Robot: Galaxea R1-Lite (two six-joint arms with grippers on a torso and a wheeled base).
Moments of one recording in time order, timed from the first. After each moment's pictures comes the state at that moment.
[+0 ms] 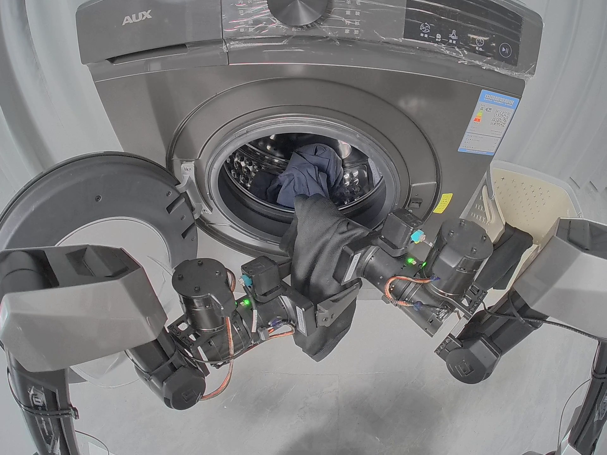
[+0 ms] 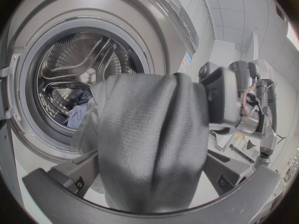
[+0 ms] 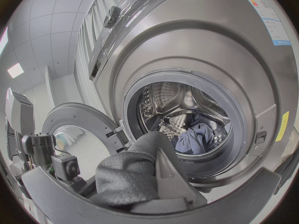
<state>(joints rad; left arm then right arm) -0.64 2.18 -0.68 -1.55 -0.25 -0.11 0.70 2.11 -0.83 -1.48 -0.04 0.12</state>
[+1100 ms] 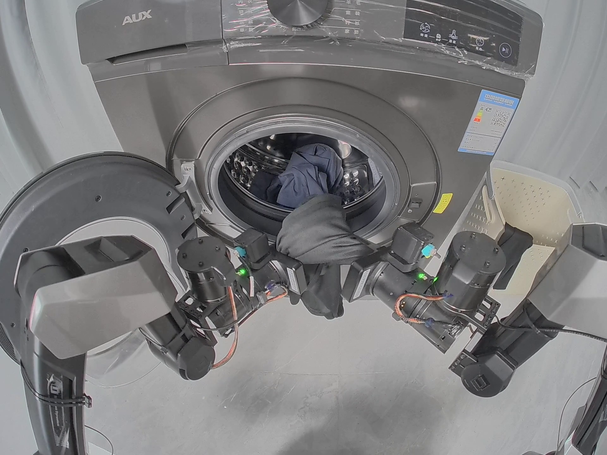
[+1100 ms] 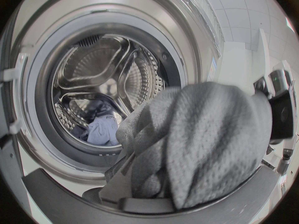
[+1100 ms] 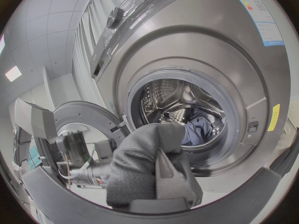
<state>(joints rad) -0.54 2.29 -0.89 -1.55 -0.16 -0.10 0.73 2.05 -0.72 -1.48 -0.08 0.15</state>
